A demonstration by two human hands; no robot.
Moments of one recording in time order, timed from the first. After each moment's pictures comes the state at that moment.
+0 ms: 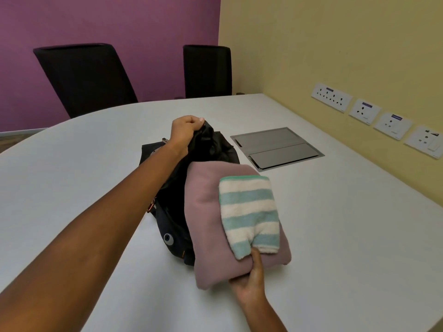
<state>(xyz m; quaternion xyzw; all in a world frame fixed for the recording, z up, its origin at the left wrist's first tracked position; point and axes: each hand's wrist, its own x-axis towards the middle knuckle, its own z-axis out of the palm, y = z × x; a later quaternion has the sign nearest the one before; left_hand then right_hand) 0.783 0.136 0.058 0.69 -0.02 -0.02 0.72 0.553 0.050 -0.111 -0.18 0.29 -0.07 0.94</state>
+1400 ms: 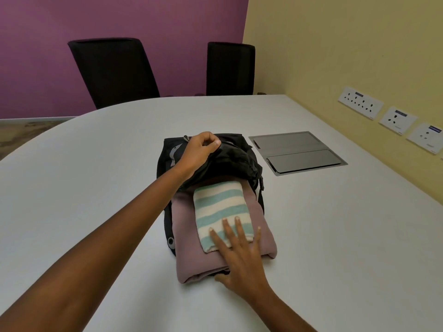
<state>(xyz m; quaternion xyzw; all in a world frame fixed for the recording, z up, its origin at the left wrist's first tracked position) 0.751 0.166 0.032 0.77 -0.16 0.00 0.62 0.583 0.044 -0.134 -0.98 -0.13 -0.15 -0.03</state>
